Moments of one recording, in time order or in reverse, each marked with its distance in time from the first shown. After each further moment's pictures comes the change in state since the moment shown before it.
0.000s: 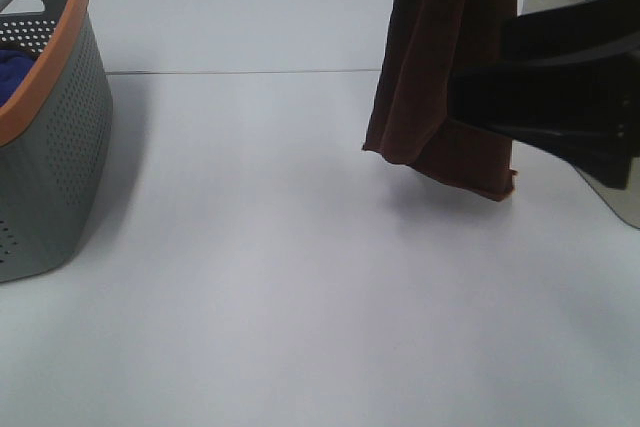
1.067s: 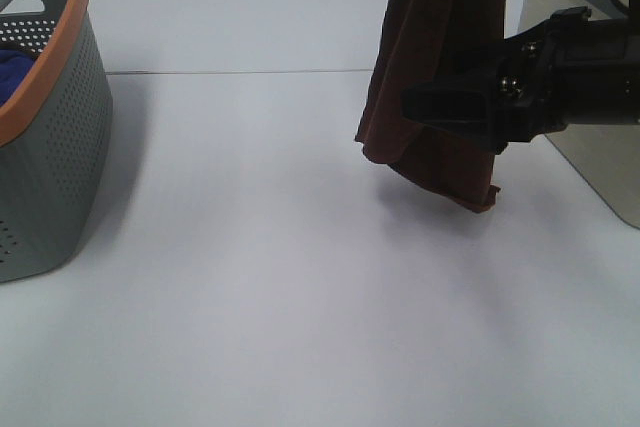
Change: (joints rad) left arm 0.000 0.000 0.000 -0.001 0.010 0.000; right arm 0.015 0.435 -0.082 0.218 -0.110 -0.377
